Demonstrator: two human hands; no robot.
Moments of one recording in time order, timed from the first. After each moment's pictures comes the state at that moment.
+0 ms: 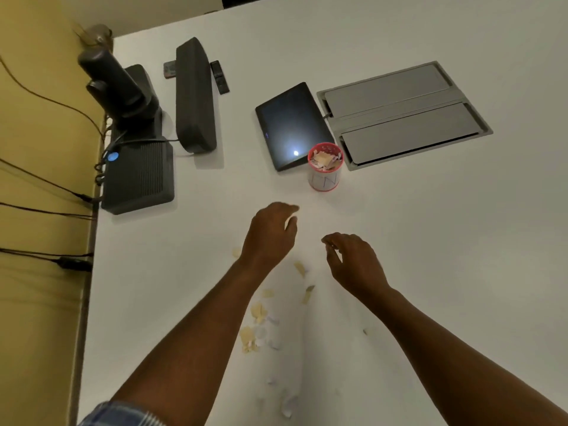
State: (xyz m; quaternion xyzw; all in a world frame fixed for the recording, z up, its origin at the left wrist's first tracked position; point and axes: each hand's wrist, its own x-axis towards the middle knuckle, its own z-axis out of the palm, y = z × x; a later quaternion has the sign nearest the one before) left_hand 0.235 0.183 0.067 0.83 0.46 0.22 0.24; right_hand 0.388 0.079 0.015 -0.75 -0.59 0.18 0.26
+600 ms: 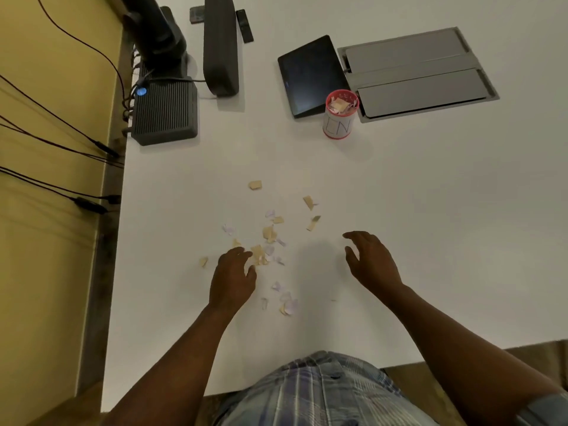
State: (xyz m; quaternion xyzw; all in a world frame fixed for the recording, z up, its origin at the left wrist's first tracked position) left_hand 0.071 -0.009 -0.001 0.73 0.63 0.10 0.26; right_hand 0.363 -0.059 -0.003 -0.76 -0.59 0.23 0.17
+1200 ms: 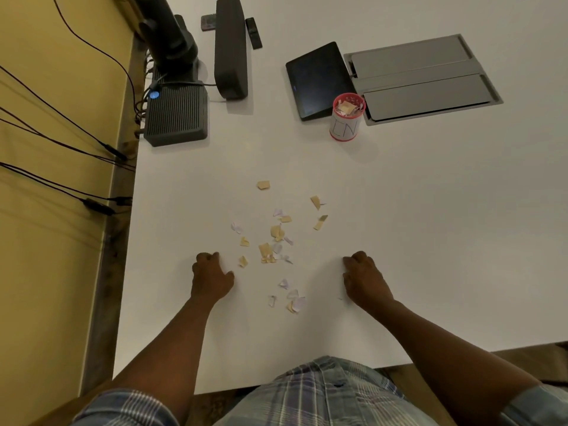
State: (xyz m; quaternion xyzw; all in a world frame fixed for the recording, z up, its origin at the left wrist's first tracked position) left_hand 0.009 0.014 -0.024 0.62 0.74 -0.06 0.27; right_hand 0.332 -0.087 -0.028 -0.75 -0.59 0.28 0.04
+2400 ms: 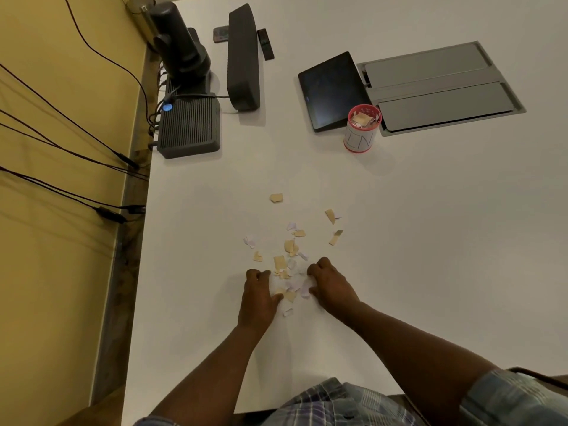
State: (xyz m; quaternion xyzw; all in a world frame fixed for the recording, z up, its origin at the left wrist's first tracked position) left_hand 0.065 -0.018 -0.035 0.69 0.65 0.06 0.30; right_hand 0.254 -0.033 -0.028 -0.67 -0.66 0.33 0.07
